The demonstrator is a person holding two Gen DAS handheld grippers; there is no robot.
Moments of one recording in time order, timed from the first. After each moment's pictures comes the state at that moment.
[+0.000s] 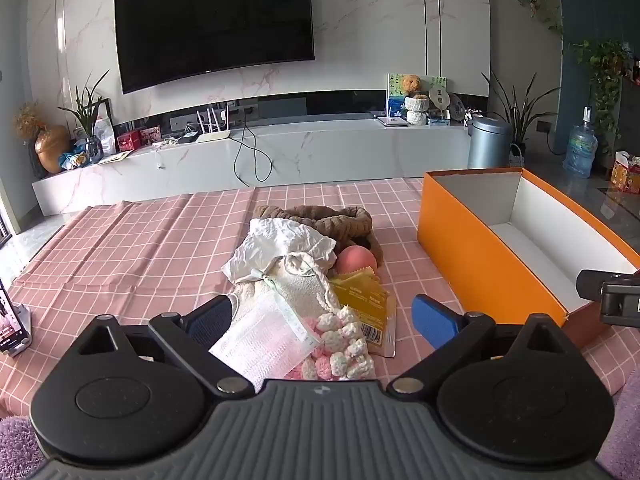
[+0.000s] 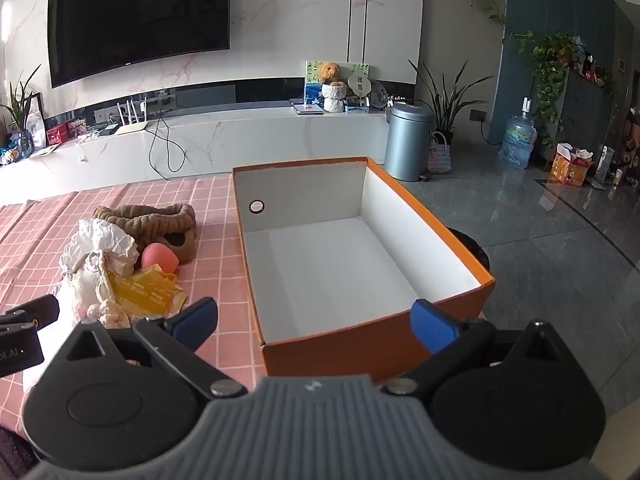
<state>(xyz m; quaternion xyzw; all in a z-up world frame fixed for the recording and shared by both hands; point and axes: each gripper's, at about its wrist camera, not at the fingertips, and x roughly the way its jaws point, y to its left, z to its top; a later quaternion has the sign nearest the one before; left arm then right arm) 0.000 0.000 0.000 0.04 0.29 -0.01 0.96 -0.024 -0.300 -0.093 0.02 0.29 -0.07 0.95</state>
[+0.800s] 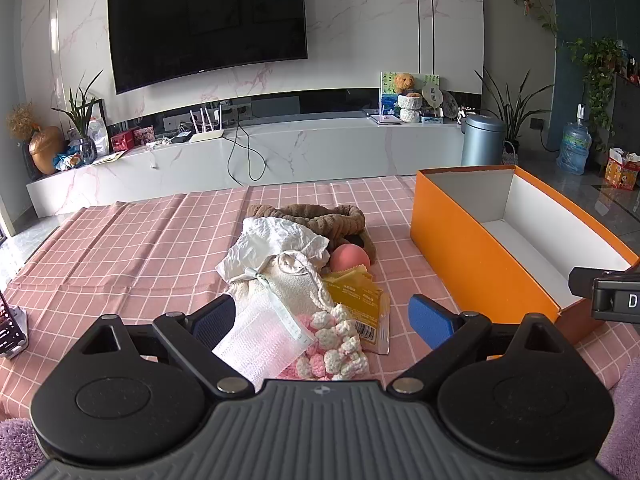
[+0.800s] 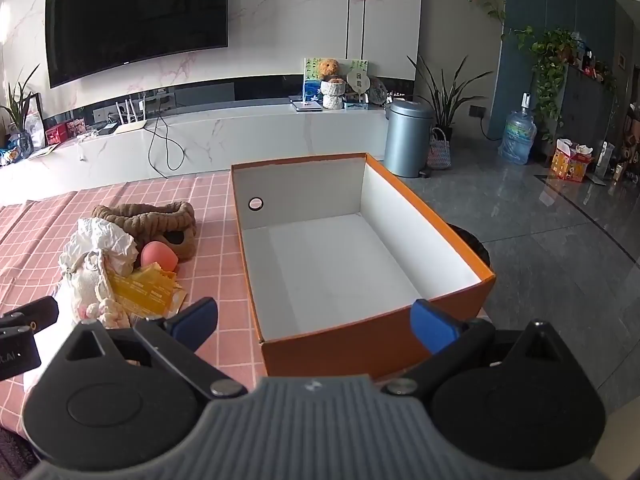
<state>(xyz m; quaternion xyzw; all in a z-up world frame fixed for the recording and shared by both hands) -0.001 0.001 -0.001 0.04 0.29 -0.03 0.96 -0.022 -0.299 -0.099 0.02 0.30 -0.07 0.95</state>
